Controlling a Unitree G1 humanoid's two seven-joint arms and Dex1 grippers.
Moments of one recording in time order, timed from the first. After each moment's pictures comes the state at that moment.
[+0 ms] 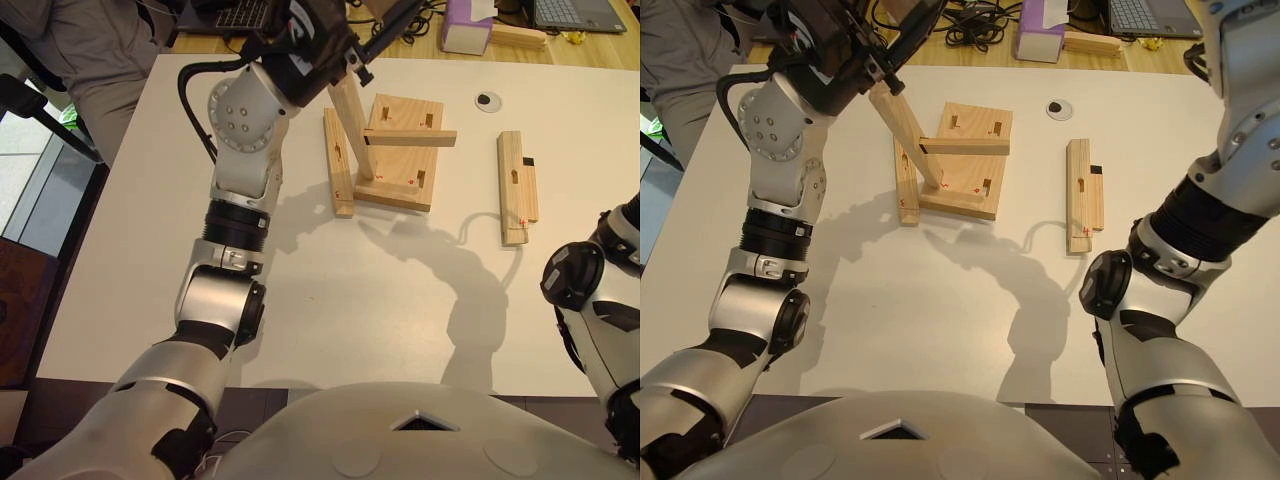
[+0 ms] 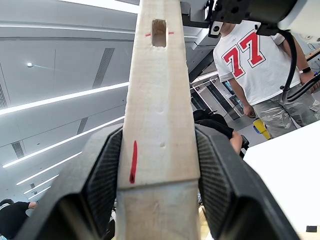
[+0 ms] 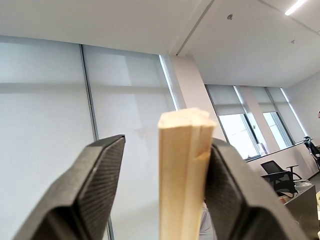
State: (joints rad) left arm -0.73 0.22 -0.12 0.33 -0.19 -0.54 -0.67; right arm -0.86 -0.34 -0.43 -0.21 1.27 0.69 0.22
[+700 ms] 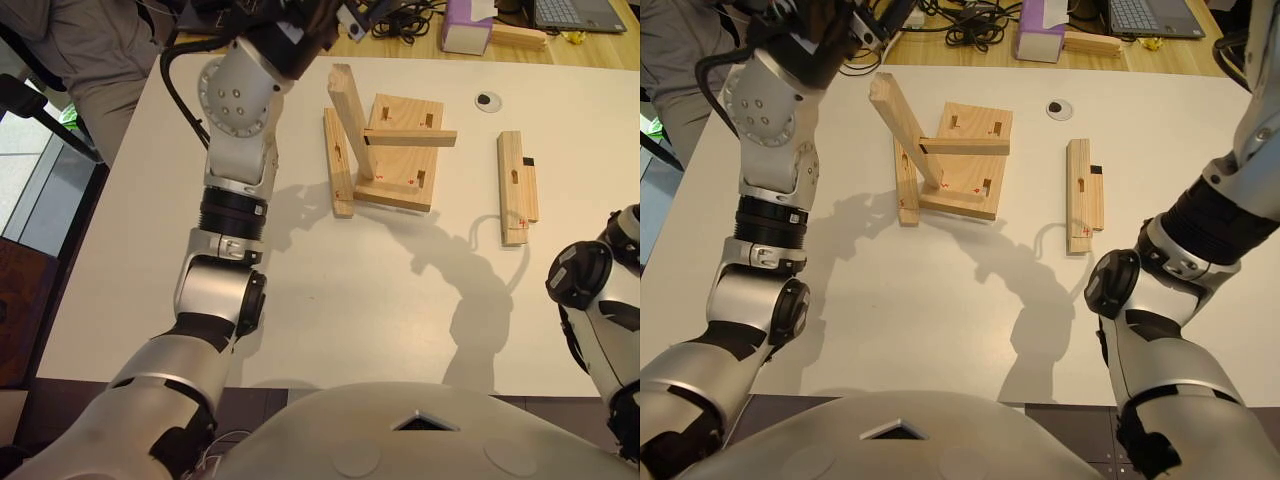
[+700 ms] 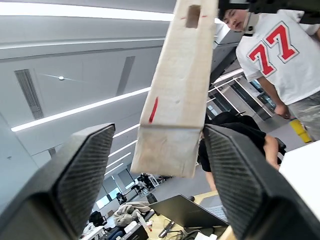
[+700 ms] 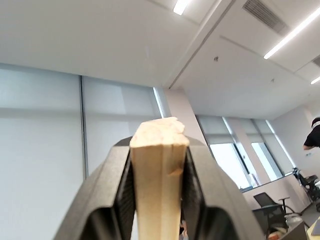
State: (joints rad) left arm -0.80 0.21 -0.06 0.36 -0.11 -0.58 -0.54; right arm -0.86 -0.36 -0.48 -0.23 1.29 0.51 0.18
